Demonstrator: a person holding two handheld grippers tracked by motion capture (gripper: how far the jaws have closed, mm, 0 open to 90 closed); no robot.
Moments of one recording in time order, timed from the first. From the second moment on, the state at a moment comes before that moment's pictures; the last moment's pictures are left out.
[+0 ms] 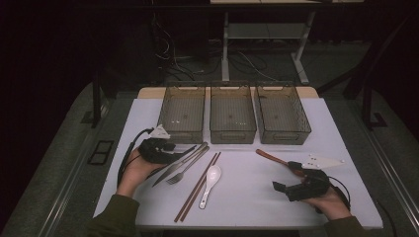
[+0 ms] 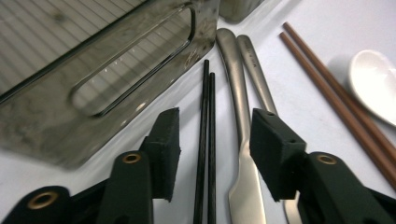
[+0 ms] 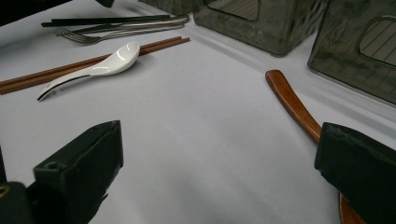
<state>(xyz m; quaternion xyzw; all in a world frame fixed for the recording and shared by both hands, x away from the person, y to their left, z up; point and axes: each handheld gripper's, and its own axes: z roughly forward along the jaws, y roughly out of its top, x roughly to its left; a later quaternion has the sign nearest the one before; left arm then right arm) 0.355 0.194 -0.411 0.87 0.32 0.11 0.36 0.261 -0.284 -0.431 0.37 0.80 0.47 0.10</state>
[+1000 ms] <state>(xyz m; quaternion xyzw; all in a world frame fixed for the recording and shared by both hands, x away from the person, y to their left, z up) 0.339 0.235 -0.433 0.88 0.34 0.08 0.34 0.261 -0.284 -0.432 0.37 0.80 0.47 0.10</state>
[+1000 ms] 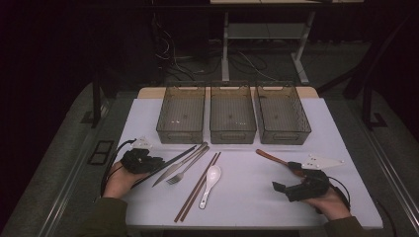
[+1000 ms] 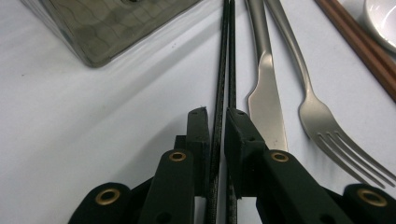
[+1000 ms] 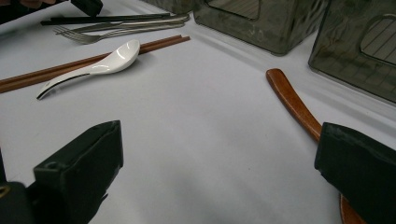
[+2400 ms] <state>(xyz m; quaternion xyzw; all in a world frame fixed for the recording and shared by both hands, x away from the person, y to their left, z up) 0.347 0.240 -0.442 0.88 0.31 0.09 0.35 0.261 -0.284 -0.432 0.37 0.80 0.47 0.11</state>
